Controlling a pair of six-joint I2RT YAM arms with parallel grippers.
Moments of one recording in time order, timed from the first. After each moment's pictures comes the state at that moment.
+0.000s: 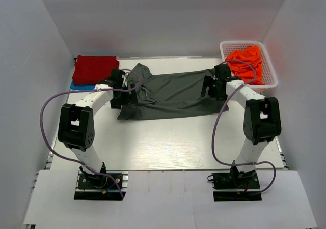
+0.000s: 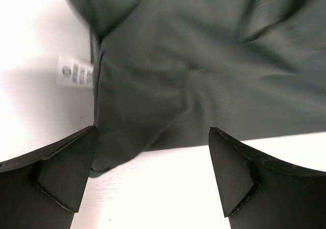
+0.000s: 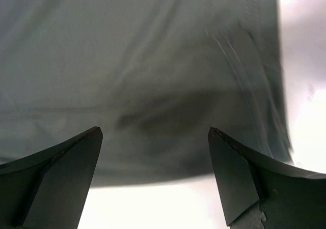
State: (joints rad) left arm -0.23 1.74 1.25 -0.62 0.05 -0.36; right arm 0.20 1.80 1.28 -0.48 0.00 0.32
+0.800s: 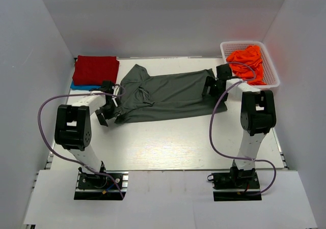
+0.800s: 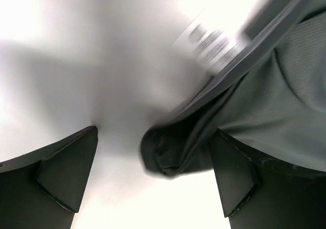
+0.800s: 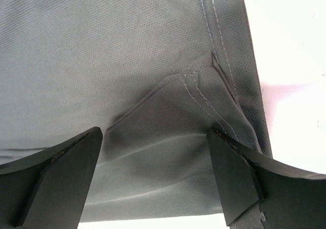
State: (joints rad) left arm -0.10 1.74 1.08 -0.67 -0.09 -0.54; right arm 0.14 1.97 1.35 -0.44 -0.03 0.36
